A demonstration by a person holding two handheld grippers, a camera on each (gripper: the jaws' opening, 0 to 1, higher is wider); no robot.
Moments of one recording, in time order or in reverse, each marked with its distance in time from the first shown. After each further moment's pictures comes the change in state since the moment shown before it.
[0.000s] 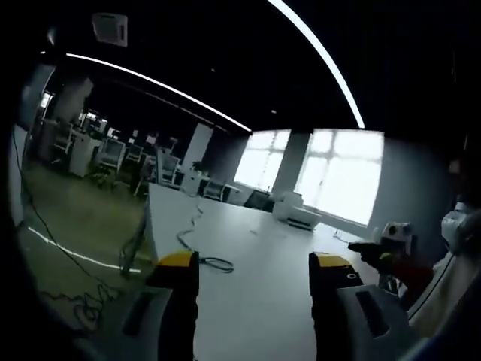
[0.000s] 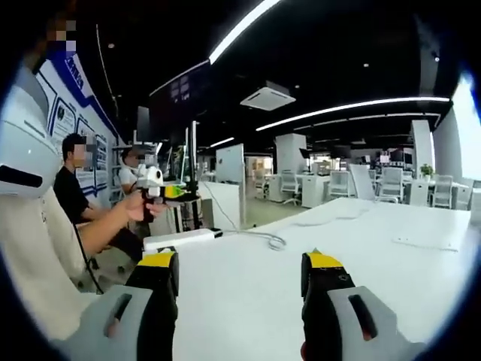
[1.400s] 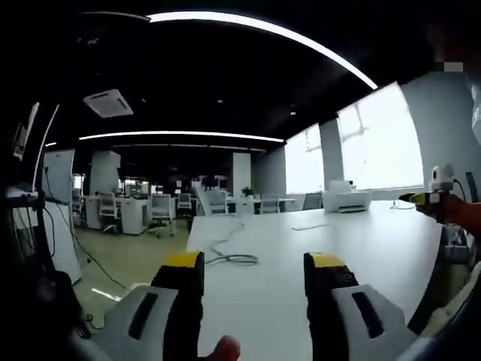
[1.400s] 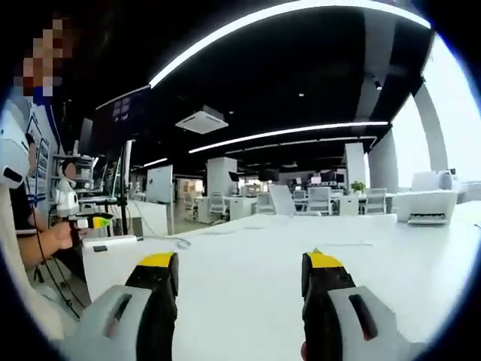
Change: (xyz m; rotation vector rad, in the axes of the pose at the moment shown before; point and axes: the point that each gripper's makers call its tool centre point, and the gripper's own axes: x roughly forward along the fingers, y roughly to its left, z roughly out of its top) left arm -0.005 -0.051 -0.062 0.353 -0.107 0.329; right arm -0.141 -0.119 -0.024 0.004 -0.152 -0.431
